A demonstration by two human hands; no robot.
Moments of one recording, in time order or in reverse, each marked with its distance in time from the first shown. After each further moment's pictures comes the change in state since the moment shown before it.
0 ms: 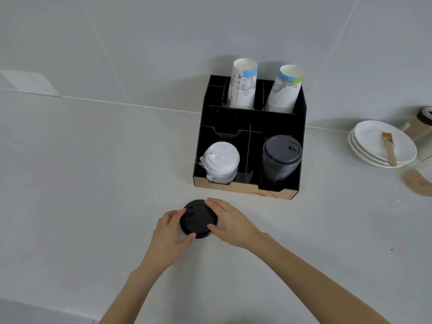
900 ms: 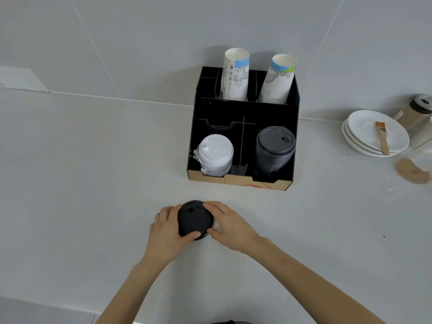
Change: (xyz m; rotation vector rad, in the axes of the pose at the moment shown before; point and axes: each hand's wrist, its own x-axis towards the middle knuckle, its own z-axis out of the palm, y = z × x) left_hand 0.000 0.008 0.011 0.178 0.042 -0.040; right_hand -0.020 0.002 0.011 0.030 0.020 0.004
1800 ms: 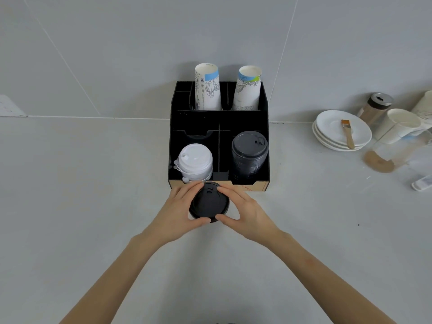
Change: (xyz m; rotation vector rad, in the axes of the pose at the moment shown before) left_hand 0.025 0.069 -0.028 -0.024 -0.124 0.518; right_hand -0.042 0.019 -0.056 0.162 0.372 -0.013
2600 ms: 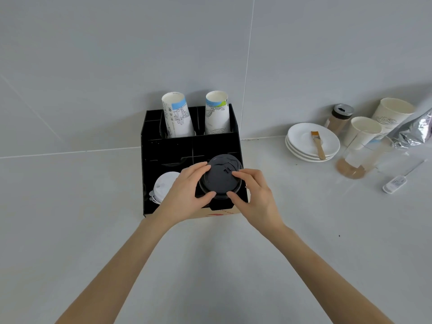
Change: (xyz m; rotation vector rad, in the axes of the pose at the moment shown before) left_hand 0.098 0.056 -0.017 0.003 0.118 0.175; right_hand 0.024 0.014 -0.070 0.025 0.460 0.119
